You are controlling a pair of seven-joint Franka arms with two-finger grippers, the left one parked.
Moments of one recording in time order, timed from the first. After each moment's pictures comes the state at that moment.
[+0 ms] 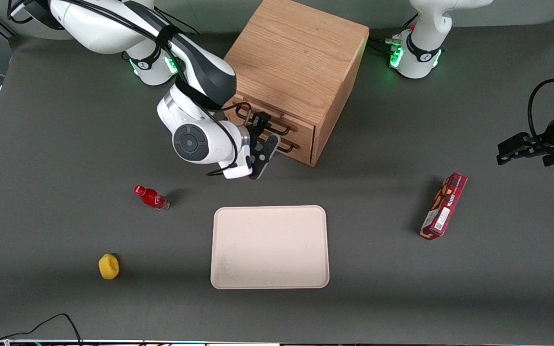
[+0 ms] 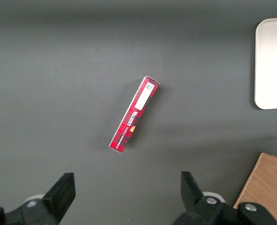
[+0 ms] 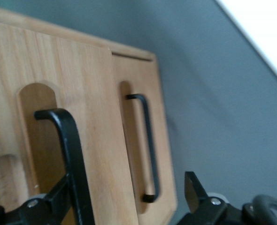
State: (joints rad) arm 0.13 0.58 0.59 -1.50 0.17 1.83 -0.30
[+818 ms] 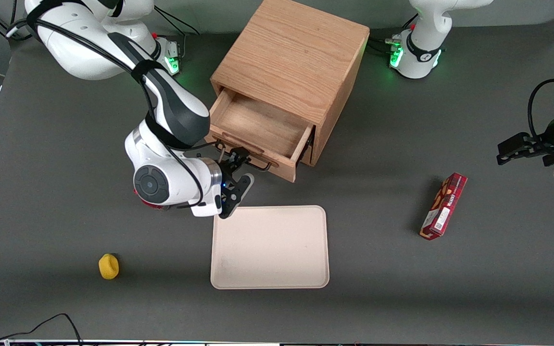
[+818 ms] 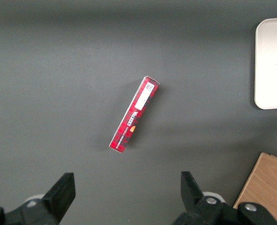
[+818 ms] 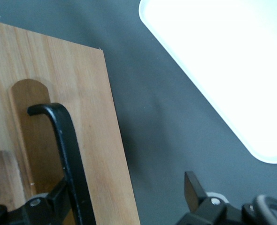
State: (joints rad) arm 0.12 0.70 0.50 -1.28 0.14 1.72 -0.34
